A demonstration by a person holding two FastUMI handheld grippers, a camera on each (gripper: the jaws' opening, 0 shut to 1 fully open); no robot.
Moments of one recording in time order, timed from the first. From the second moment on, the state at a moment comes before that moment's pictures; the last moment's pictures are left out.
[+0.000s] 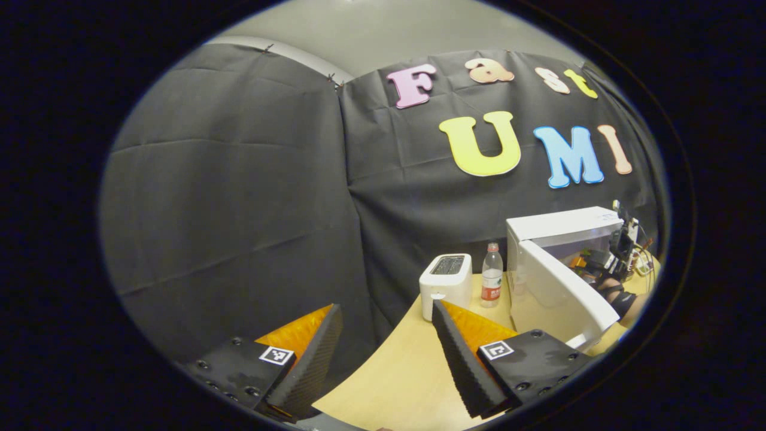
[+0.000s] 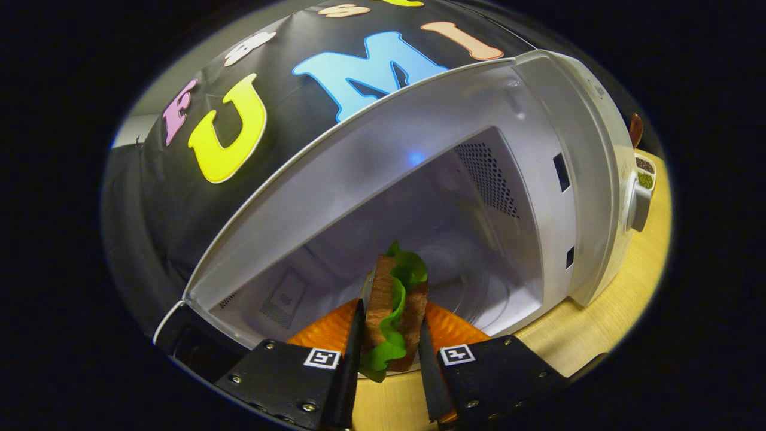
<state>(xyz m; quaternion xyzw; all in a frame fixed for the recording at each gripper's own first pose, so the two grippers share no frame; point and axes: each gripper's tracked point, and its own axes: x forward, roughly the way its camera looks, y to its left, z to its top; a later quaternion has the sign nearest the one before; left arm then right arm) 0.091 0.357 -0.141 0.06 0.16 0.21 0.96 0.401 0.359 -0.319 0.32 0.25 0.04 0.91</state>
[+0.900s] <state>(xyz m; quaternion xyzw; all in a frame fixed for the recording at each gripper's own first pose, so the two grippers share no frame) 0.094 0.326 -0.147 0.03 0.14 0.19 0.97 0.373 0.298 -0.281 0.13 0.22 0.04 0.97</state>
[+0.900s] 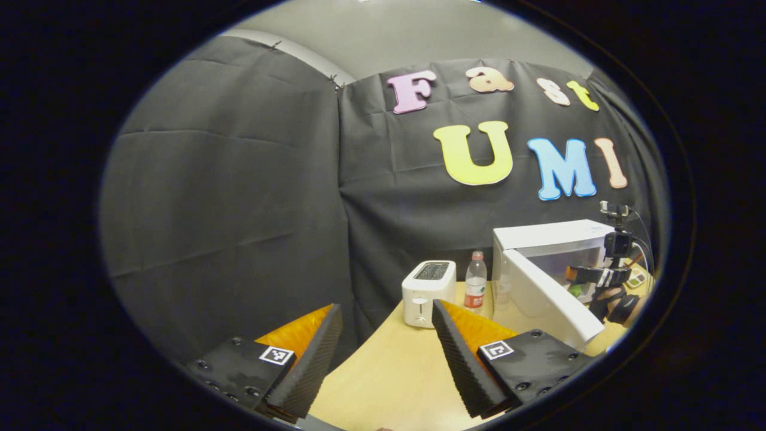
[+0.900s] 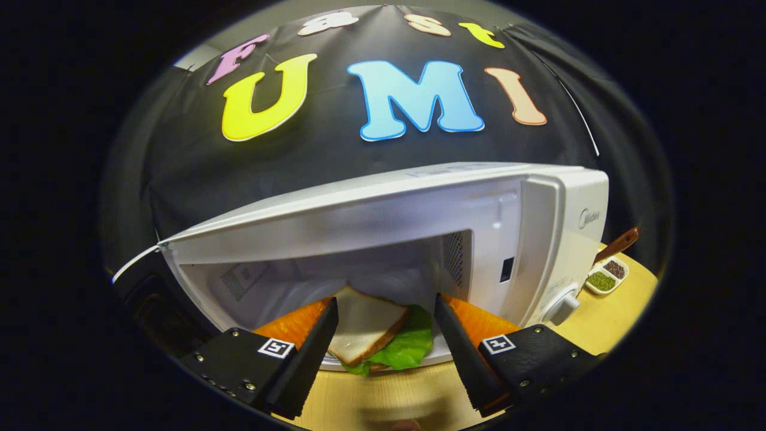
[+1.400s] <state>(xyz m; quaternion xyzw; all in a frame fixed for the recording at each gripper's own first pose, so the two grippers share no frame) 0.093 0.274 -0.153 0.02 0.12 0.16 0.98 0.285 0.223 -0.152 0.08 0.12 0.11 0.98</state>
